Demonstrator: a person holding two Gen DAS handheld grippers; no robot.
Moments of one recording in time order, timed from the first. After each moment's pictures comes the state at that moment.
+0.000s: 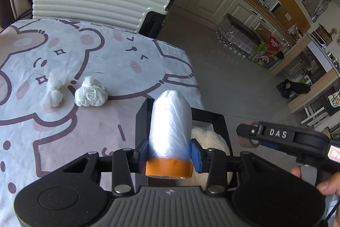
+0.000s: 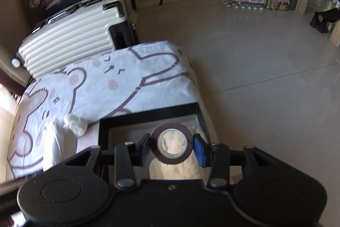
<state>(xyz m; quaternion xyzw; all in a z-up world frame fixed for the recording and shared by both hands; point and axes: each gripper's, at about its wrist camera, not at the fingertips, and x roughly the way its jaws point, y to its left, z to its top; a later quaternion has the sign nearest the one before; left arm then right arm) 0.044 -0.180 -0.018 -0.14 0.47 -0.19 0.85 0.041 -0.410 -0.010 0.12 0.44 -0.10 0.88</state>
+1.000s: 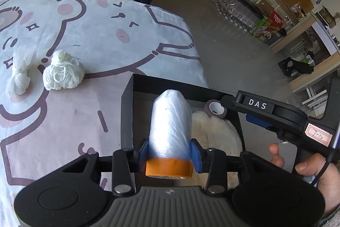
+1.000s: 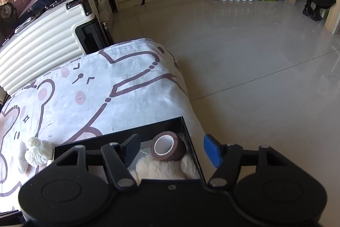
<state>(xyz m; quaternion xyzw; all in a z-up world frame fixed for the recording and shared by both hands) 0.089 -0.215 -0.075 -0.13 0.53 -0.21 0.81 0.092 -0.437 -0.083 0.13 0.44 -0.13 0.88</state>
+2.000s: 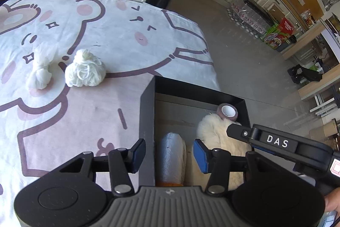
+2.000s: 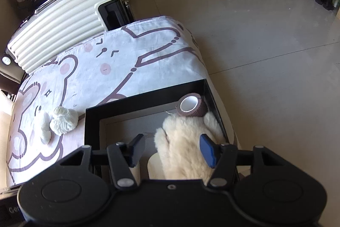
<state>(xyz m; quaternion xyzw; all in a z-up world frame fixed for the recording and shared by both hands) 0.083 -0.194 -0.066 -0.13 0.53 -0.17 0.82 0.061 -0.404 -0.066 0.14 0.49 -0.08 0.86</state>
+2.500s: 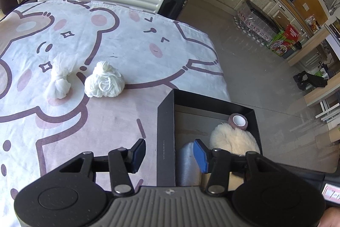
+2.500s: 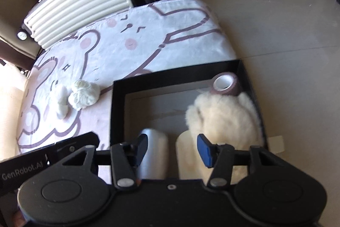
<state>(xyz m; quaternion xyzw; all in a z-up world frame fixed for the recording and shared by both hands) 0.085 -0.169 -0.056 -0.13 0.51 -0.15 0.83 0.064 -0.366 -0.080 0.14 0.54 -0.01 0.83</state>
